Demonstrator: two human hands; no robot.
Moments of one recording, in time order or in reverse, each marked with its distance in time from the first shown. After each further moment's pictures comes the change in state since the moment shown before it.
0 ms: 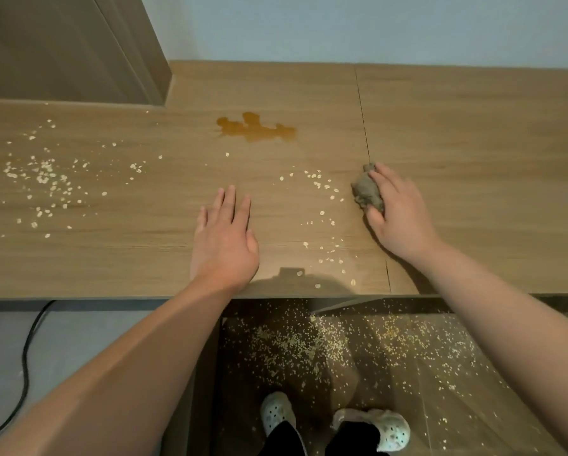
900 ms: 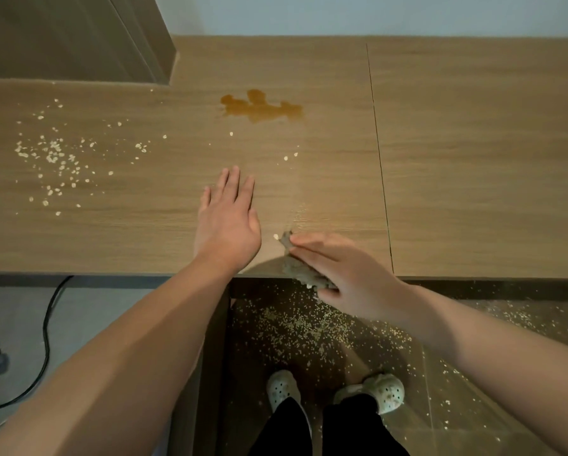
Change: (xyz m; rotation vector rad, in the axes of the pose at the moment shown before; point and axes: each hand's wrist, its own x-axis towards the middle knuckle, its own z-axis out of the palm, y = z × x) left_hand 0.000 0.001 -0.001 0.036 -0.025 -0.006; right_hand -0.078 -0.051 0.031 0.156 -0.244 -0.666
